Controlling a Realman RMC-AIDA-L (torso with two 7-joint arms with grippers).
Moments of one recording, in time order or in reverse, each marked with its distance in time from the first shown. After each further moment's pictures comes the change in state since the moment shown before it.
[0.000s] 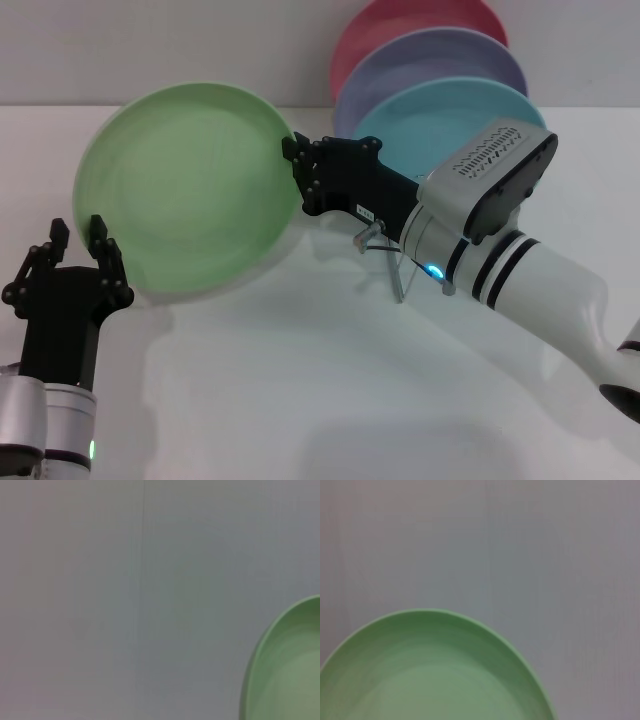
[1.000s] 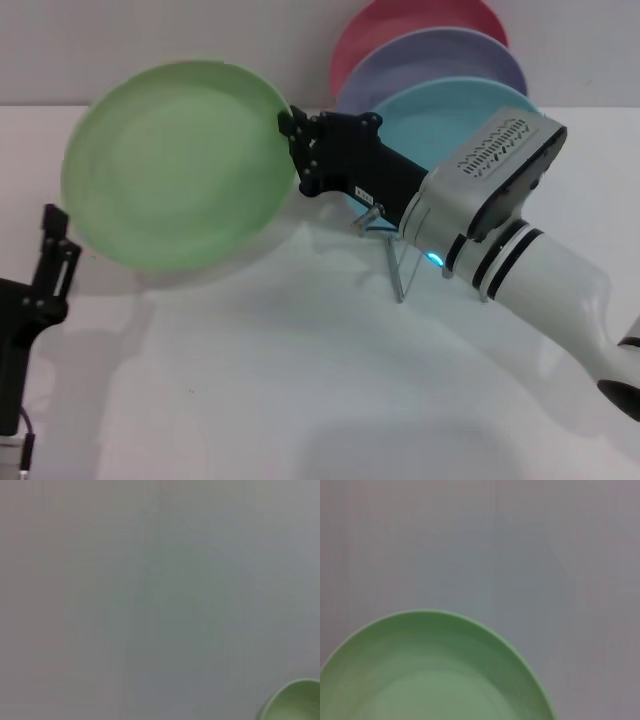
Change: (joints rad) left arm 0.073 0.007 0.009 0.239 0.268 0.250 -0.456; right arm -0.008 0.000 0.027 0.022 0.000 -0.057 -0.091
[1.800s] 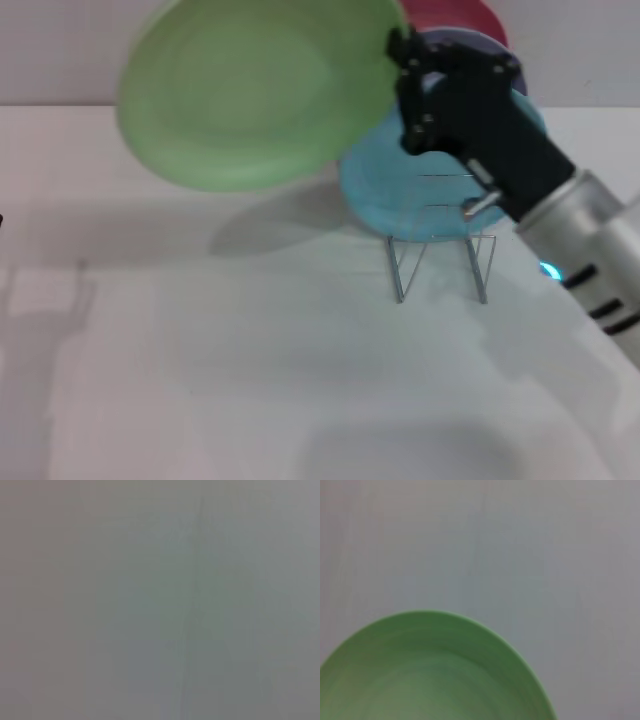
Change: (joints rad) left arm -0.038 -0.001 -0.153 0.111 -0.010 -0.008 -0.011; right arm -0.401 -0.083 0.108 0.461 -0.106 -0.116 -0.242
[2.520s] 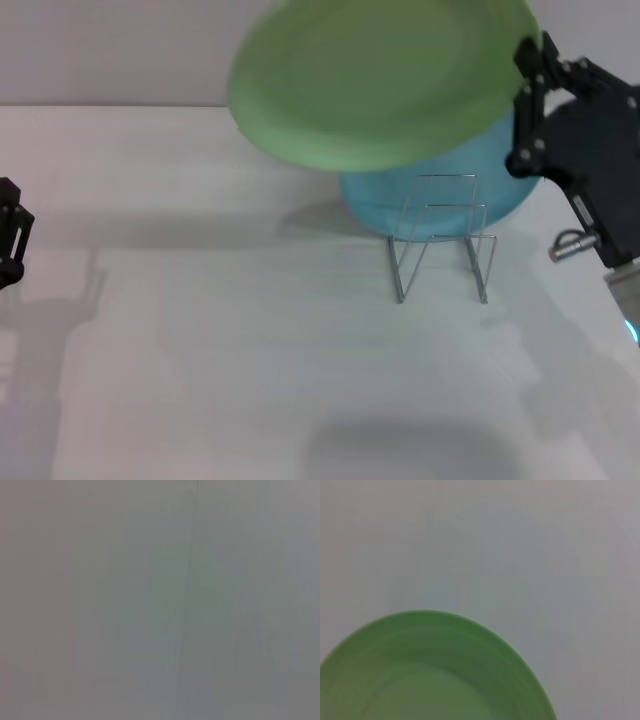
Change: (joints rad) left arm -0.038 0.002 -0.027 0.015 0.005 -0.130 -0.001; right arm -0.294 0.065 0.065 0.117 -0.045 -0.105 -0.223
